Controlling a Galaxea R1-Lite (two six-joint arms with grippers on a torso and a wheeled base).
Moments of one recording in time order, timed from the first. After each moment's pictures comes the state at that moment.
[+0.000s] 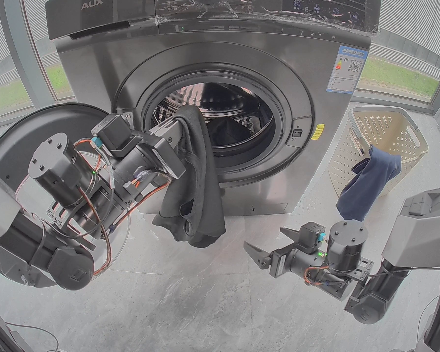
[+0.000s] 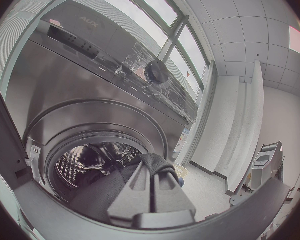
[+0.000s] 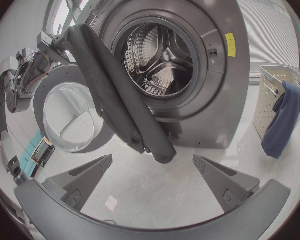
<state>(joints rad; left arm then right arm) -0.55 1.83 -0.72 -1.55 -0.16 -0.22 0.68 2.13 -0.45 -1.50 -0.08 0.20</state>
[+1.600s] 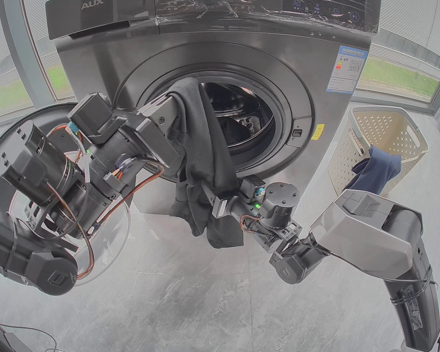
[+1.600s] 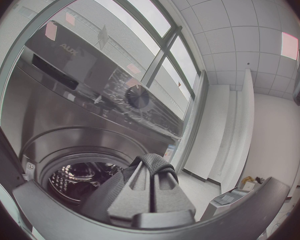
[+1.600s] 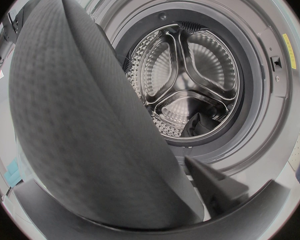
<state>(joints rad) -0.61 1.71 -0.71 -1.54 -0.17 -0.22 0.67 2.51 -1.30 -1.39 -0.07 0.15</state>
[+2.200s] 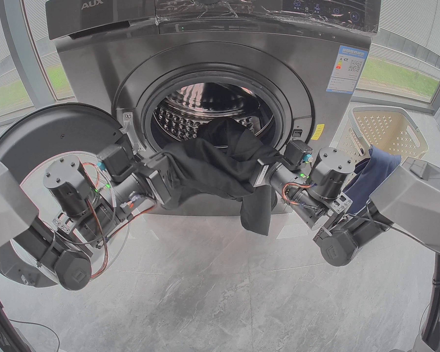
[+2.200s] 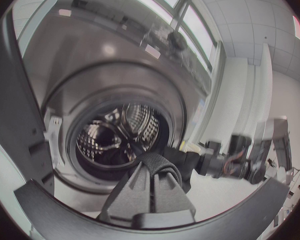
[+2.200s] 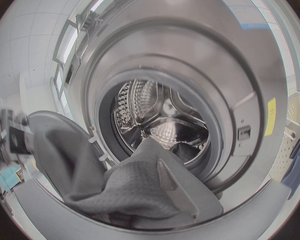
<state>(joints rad) -0.43 1.92 -0.63 -1.55 -0.23 -0.17 0.59 2.21 -1.06 -1.39 -0.07 0.15</state>
